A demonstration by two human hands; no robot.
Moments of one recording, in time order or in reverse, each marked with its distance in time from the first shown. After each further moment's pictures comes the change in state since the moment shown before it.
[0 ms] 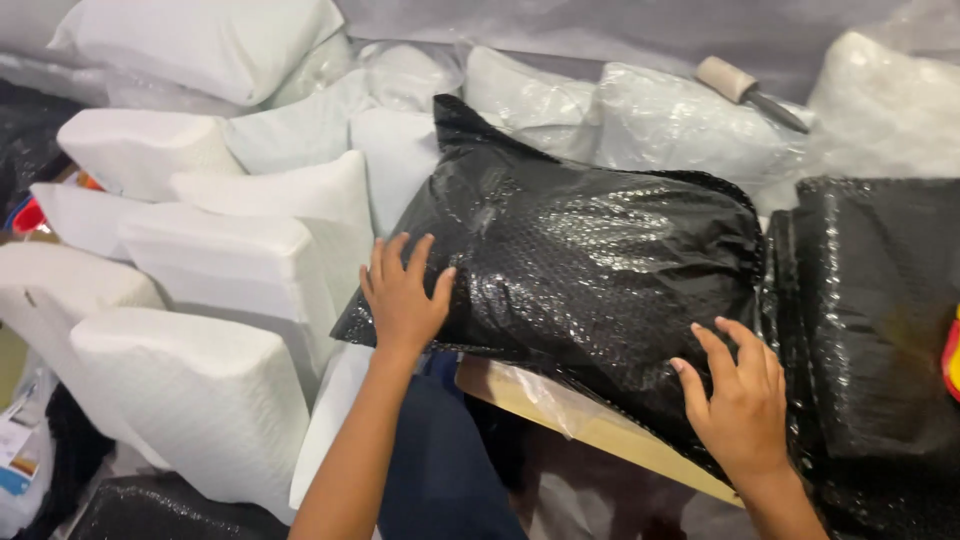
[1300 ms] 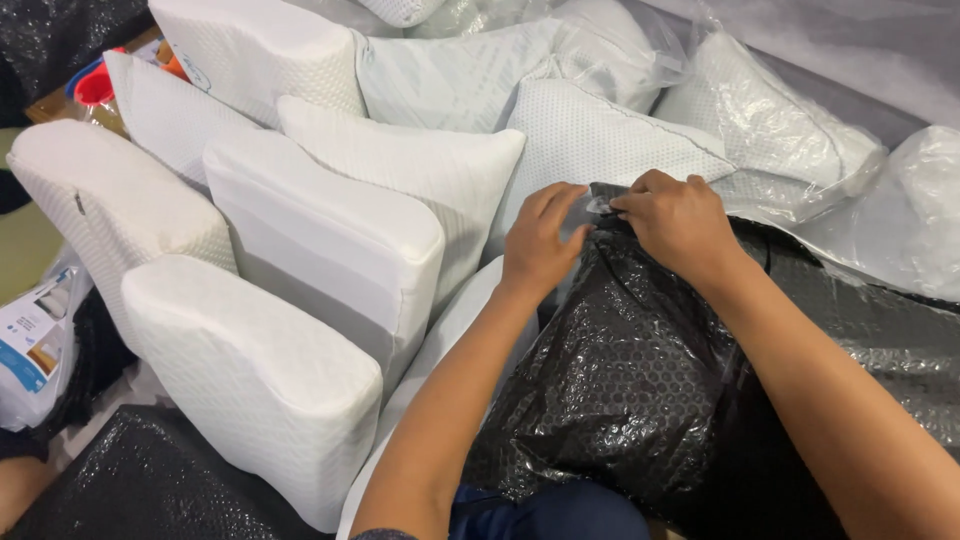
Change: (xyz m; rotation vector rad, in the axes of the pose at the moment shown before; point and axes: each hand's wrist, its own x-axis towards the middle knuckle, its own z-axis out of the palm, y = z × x) left_hand 0.138 -0.135 0.114 -0.537 0.073 -0.040; right_hand 0.307 -0.216 0.293 -0.033 -0.227 -0.707
